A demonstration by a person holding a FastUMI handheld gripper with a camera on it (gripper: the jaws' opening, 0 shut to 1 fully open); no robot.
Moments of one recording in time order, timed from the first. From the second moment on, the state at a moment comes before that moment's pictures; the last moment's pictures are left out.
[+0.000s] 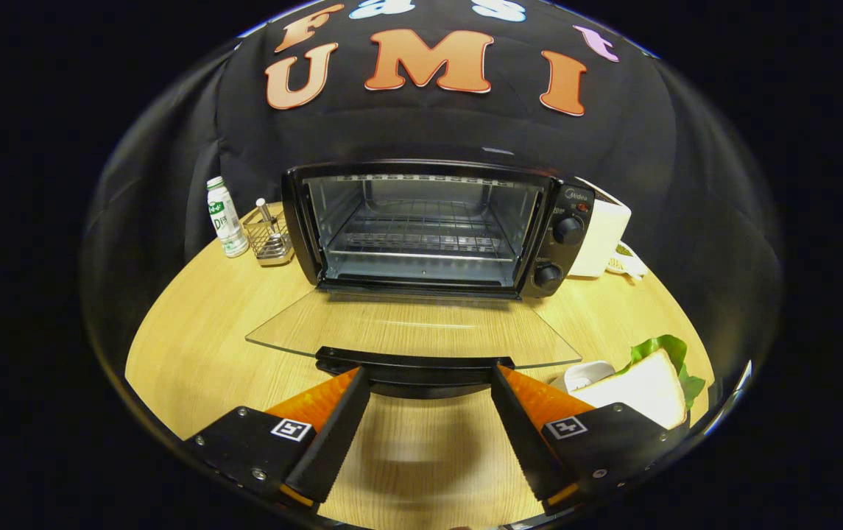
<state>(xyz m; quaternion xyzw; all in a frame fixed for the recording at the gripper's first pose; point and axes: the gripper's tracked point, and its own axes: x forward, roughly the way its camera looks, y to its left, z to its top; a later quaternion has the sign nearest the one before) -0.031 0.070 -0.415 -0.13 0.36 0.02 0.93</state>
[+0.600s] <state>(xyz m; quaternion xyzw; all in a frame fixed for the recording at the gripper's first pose) -0.047 0.056 -0.462 -0.17 0.39 0.02 0.91</state>
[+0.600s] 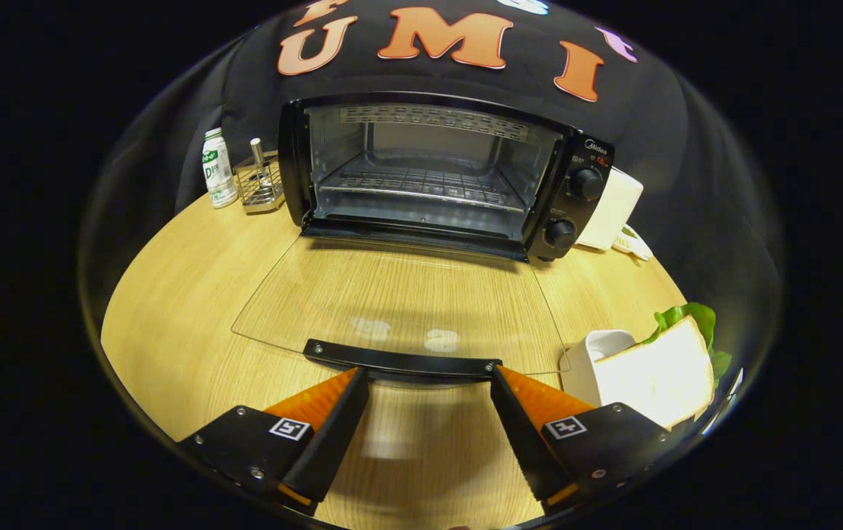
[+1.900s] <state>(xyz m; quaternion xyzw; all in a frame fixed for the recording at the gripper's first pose) -0.050 -0.138 -0.302 -0.11 0.52 0.09 0.84</state>
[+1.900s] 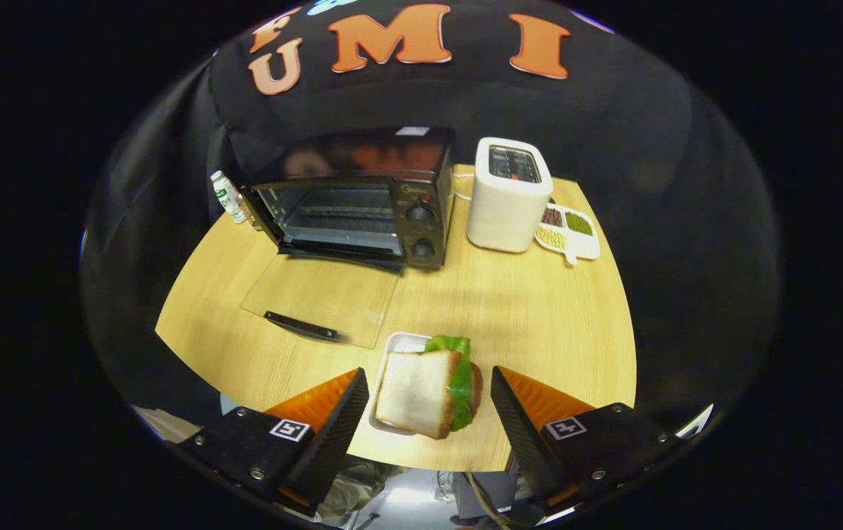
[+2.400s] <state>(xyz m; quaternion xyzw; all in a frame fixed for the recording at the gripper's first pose) -0.048 -0.165 -0.374 0.03 0.63 0.10 0.77</state>
